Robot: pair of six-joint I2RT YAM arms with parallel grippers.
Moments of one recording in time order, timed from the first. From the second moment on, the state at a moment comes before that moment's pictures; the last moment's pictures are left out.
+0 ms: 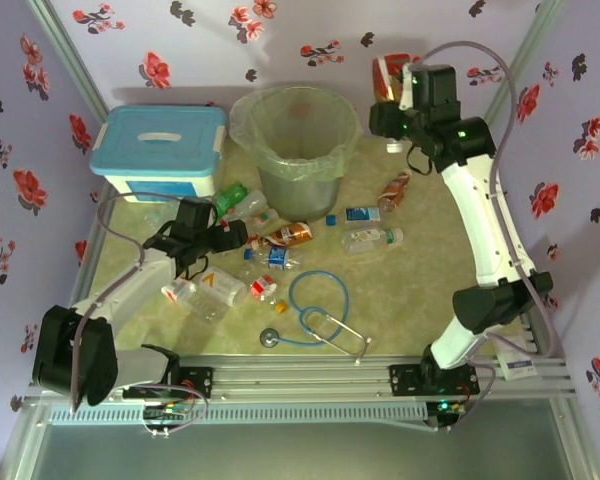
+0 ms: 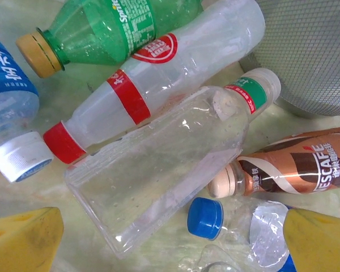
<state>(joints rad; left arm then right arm) -0.38 1.27 0.79 -0.37 -0.02 -0.50 0.34 1.69 2.12 -0.95 0.03 0.20</state>
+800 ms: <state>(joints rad) -0.39 1.28 0.76 -0.34 0.01 -0.50 0.47 2.32 2.61 -0.95 -0.12 0.22</state>
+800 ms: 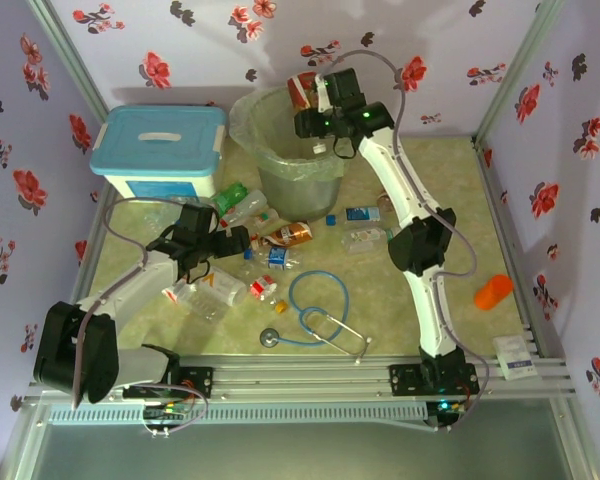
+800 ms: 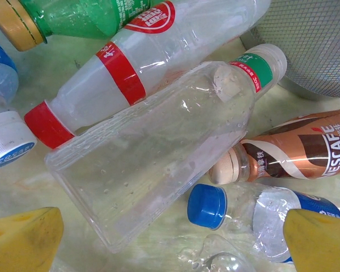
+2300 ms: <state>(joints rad) -0.39 1.28 0.76 -0.34 0.01 -0.50 0.50 2.34 2.65 -1.10 -0.02 0.11</state>
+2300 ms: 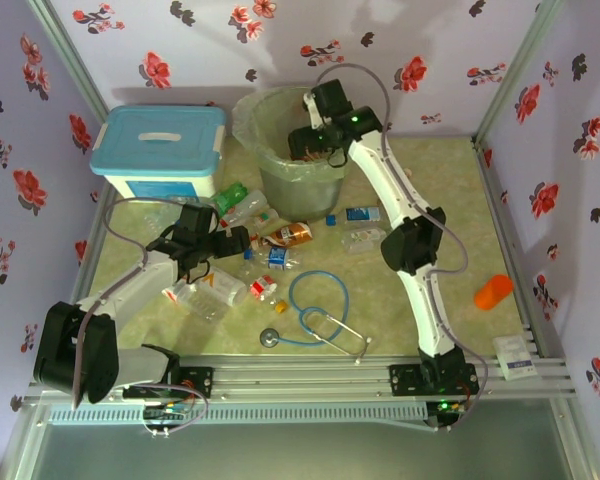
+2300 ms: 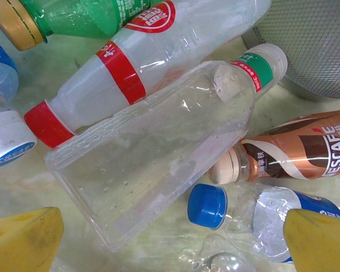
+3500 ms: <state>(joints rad) -0.39 1.26 0.75 -0.34 0.01 -0.50 0.09 1.77 1.61 -0.74 -0.01 0.51</state>
